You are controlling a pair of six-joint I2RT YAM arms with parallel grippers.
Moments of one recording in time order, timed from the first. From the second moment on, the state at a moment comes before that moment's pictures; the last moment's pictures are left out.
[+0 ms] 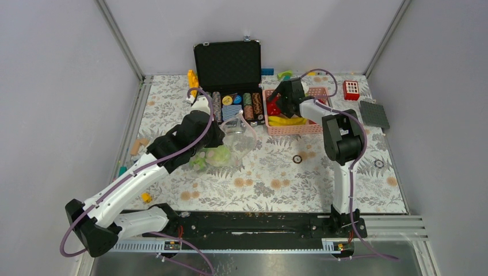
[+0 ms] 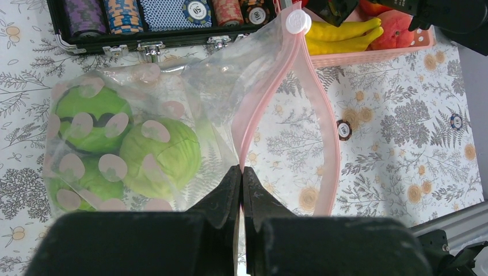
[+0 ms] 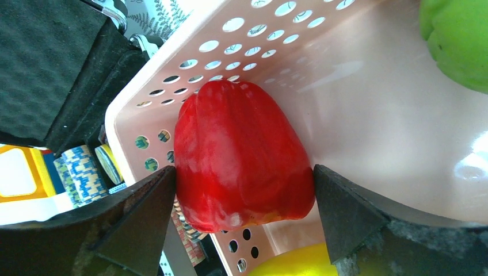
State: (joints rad) left arm -0.73 1.07 1.09 -0.60 -0.27 -0.62; right arm 0.32 2.16 1.54 -0.12 0.04 0.93
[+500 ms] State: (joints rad) left arm -0.73 1.08 1.09 -0.60 -0.26 -0.62; right arm 0.30 2.12 1.38 0.08 0.02 0.99
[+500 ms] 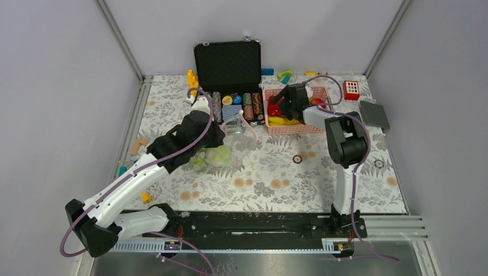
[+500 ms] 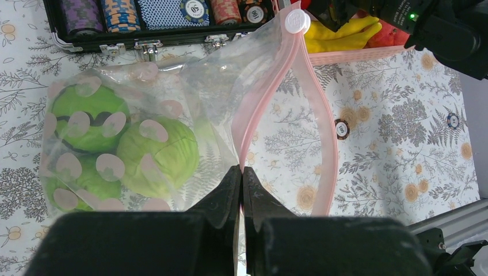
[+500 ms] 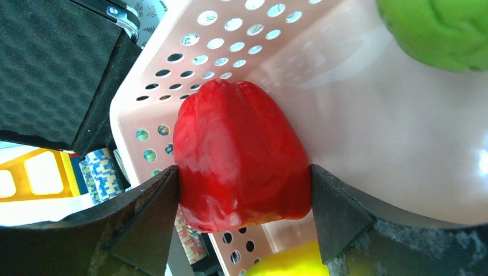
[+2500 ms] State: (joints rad) left arm -0.73 1.09 1.08 -0.57 -0.14 -0.62; right arm 0.71 1.36 1.05 -0.18 -0.20 0.58
